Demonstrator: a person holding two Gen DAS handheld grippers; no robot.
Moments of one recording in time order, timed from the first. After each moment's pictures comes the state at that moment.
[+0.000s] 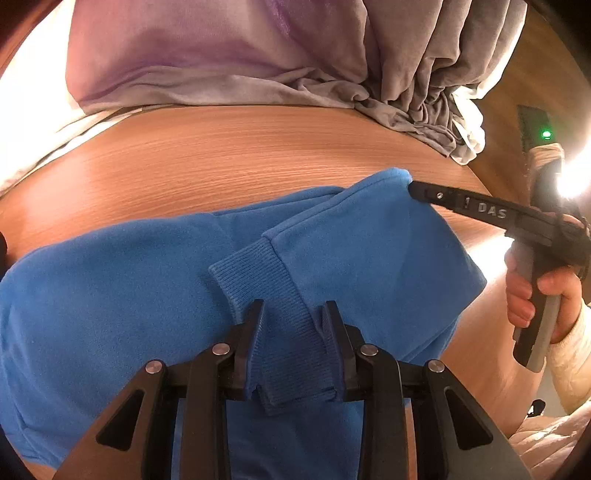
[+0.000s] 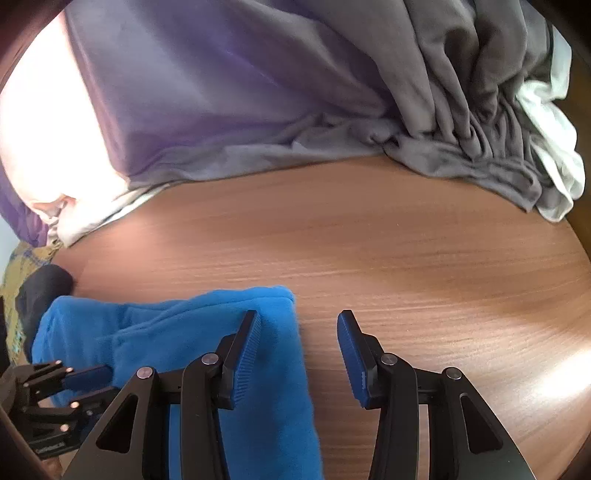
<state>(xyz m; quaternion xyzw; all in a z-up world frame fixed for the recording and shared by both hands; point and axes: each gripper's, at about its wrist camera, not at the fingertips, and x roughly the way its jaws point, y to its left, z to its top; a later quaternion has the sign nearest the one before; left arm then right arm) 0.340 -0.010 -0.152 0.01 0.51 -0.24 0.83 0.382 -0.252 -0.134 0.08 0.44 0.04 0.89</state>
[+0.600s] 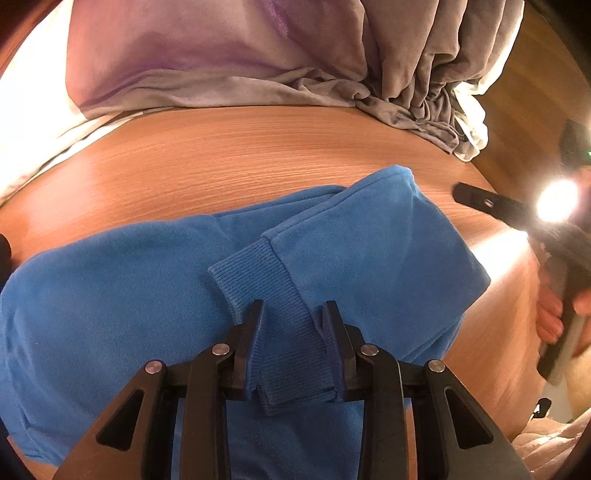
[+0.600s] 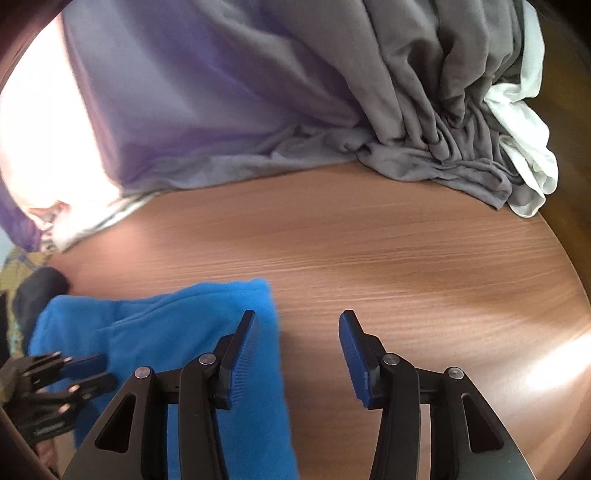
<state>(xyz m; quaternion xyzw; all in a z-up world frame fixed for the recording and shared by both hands) 0.338 -0.016 -0.151 0.02 0.51 -0.23 0.83 0.350 -0.269 -0.111 0.08 0.41 0.03 0.91</state>
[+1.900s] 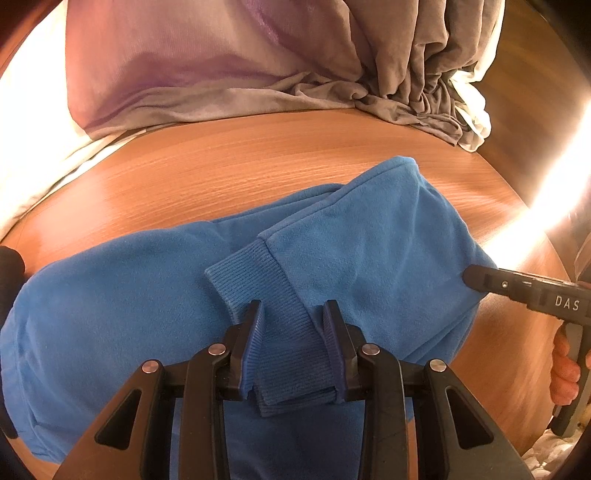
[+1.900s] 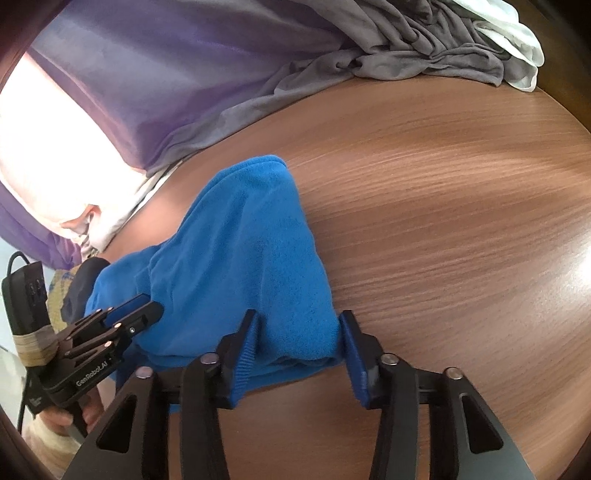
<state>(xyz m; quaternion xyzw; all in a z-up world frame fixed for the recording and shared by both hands) 0.330 -0.026 -0.151 0.06 0.48 -0.21 0.85 0.302 -0.272 -0.158 0.22 0.48 0.07 0.85</state>
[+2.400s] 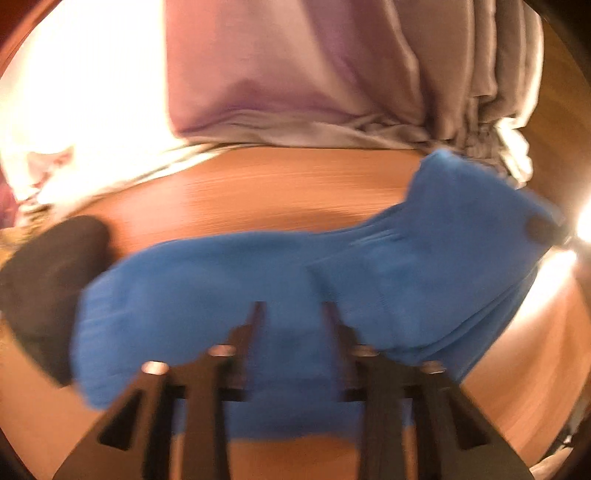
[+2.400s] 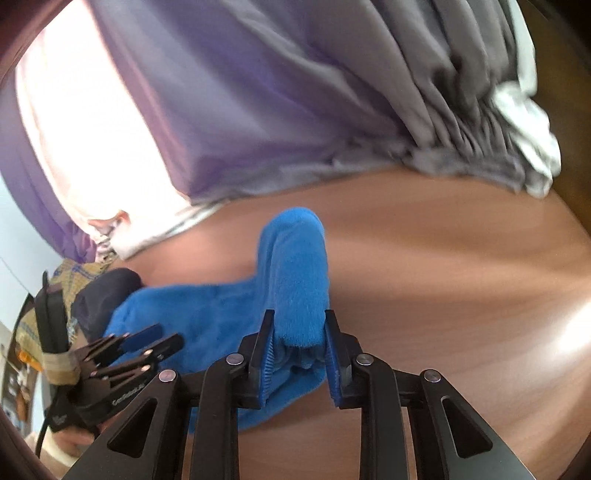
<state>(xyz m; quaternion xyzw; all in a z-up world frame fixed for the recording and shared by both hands) 0.297 0.038 -0.111 0.04 0.44 -0.09 0.89 0.286 -0.224 -0.065 0.13 0.38 0.09 0.91</state>
